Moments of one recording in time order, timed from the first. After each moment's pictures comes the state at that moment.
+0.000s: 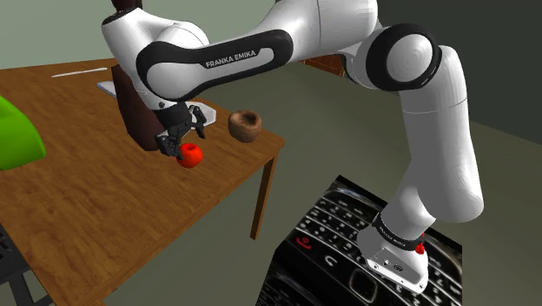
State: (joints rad) arm 0.26 0.62 0.41 -1.34 -0.42 1.62 0.53
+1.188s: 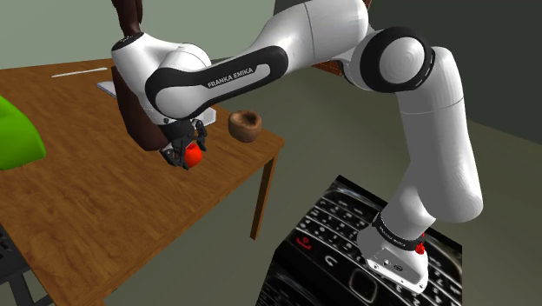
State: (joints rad) arm 0.25 0.65 0.40 -1.41 -0.44 1.70 0.55
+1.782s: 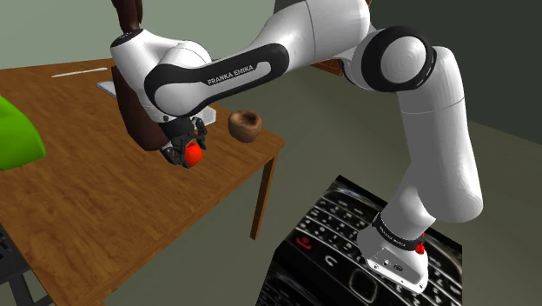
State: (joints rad) arm 0.25 0.64 0.40 -1.40 -0.44 1.69 0.55
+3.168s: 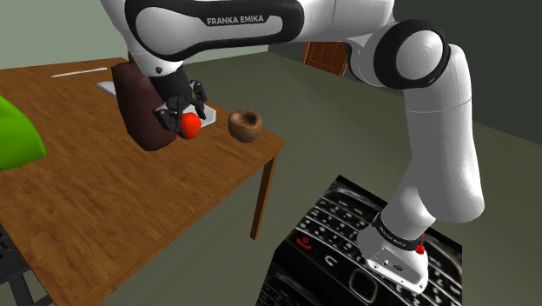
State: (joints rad) arm 0.27 0.59 0.42 -1.21 -0.41 1.46 0.48
